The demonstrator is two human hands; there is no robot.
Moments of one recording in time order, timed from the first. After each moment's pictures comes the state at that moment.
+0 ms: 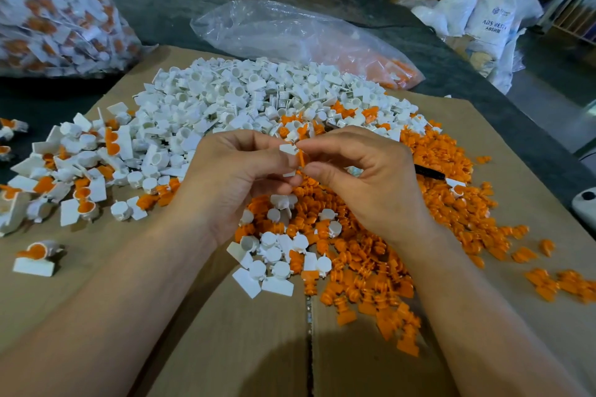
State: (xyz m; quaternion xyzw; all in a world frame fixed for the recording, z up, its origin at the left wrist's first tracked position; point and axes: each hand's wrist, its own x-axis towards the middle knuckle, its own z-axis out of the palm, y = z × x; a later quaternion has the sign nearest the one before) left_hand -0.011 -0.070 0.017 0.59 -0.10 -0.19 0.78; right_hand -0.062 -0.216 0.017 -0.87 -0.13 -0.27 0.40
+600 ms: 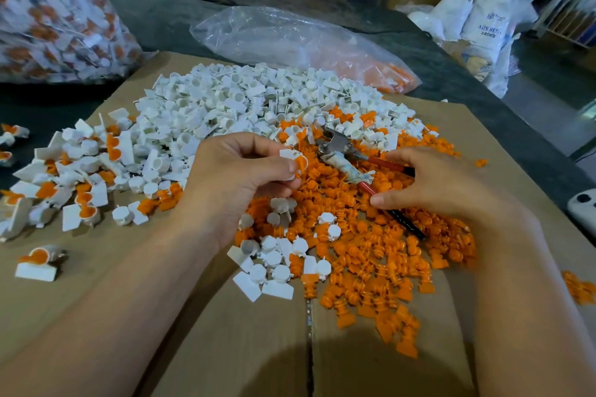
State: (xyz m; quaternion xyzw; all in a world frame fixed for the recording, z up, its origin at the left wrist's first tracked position) left_hand -0.009 -0.070 0.015 0.61 -0.11 -0.16 0.77; right_hand -0.066 -0.296 0.035 -0.98 0.16 0.07 0.13
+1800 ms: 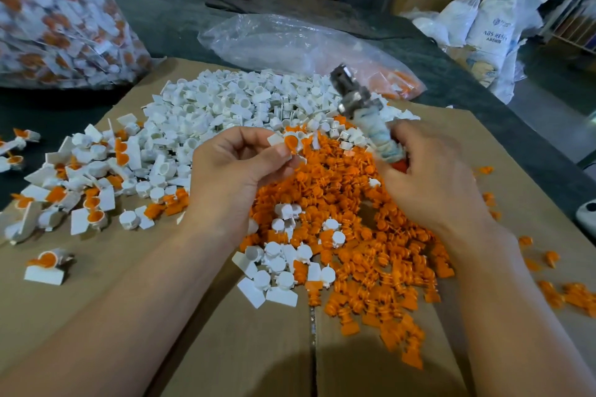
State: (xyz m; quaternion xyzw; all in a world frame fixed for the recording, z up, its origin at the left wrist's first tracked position) left_hand -0.003 -0.076 0.006 0.52 -0.12 -0.07 0.84; right_hand -0.066 -0.253 0.041 -0.97 0.07 -0.22 0.12
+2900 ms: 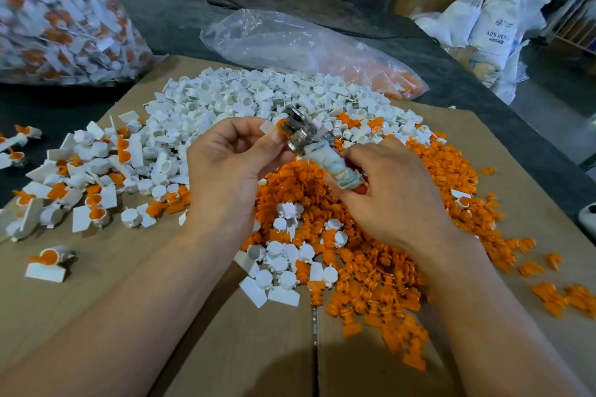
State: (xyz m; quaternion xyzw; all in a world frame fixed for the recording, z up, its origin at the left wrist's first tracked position) left_hand -0.003 -0.080 0.006 0.48 -0.10 -0.01 0.87; right_hand -0.064 -0.228 0.027 -0.98 0.00 -0.16 0.07
